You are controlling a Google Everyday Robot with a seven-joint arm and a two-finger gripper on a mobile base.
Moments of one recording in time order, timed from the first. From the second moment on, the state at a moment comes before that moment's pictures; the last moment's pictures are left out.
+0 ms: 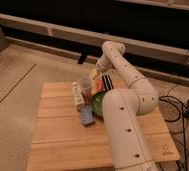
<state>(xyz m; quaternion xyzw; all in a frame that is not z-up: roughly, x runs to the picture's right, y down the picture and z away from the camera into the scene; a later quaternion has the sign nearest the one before) 0.029 -0.082 0.992 -0.32 -0.02 0.50 0.80</state>
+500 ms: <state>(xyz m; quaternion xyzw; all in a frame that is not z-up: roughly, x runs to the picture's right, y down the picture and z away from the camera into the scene) 0.017 -0.056 1.007 -0.35 -0.02 0.49 0.80</state>
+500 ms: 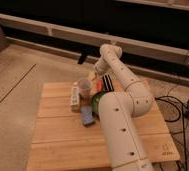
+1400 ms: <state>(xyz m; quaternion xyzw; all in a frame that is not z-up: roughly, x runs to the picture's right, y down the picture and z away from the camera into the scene) 0.044 -0.041 1.021 -0.34 0.07 0.46 0.82</state>
